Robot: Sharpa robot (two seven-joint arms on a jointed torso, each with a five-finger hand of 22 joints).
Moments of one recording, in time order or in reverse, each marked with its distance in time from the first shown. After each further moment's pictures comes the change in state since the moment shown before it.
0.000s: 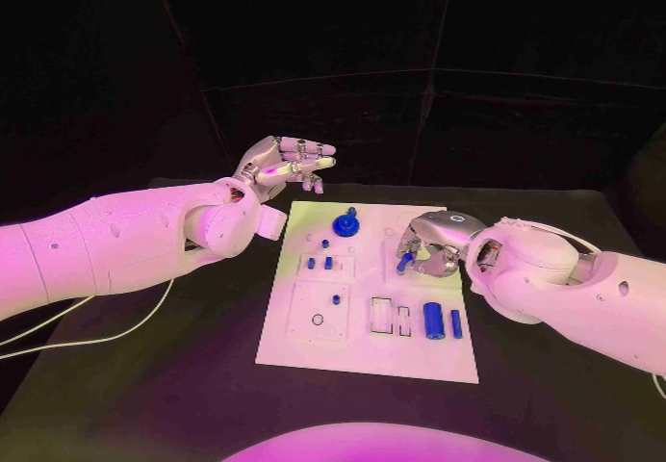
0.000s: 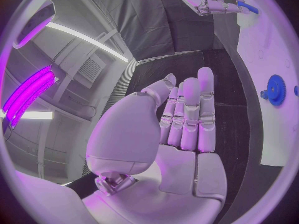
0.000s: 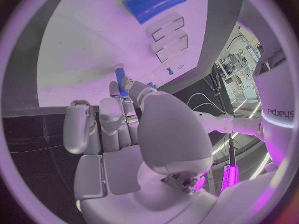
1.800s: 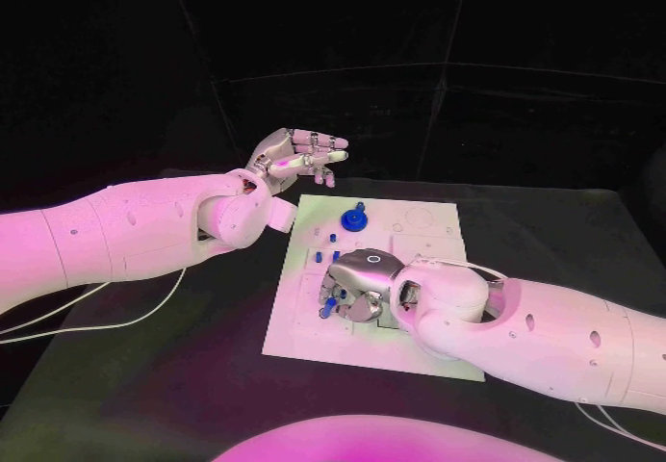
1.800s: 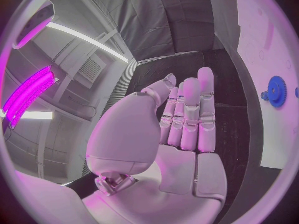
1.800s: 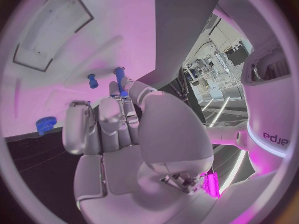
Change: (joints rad) left arm 0.000 0.012 0.000 -0.008 0.000 0.001 0.001; left_hand 0.000 0.000 0.000 0.000 0.000 0.000 0.000 0.000 0.000 0.000 0.000 0.000 0.000 0.000 0.000 0.000 0.000 0.000 0.000 0.000 0.000 0.000; right arm -0.071 0.260 -0.059 -0.001 -0.024 0.005 0.080; right_hand -0.010 -0.010 0.006 -0.007 -0.001 0.005 -0.004 -0.010 -0.001 0.003 0.004 -0.020 0.000 0.000 0.000 0.005 0.002 0.000 0.000 0.000 0.004 0.000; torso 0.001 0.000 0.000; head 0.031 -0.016
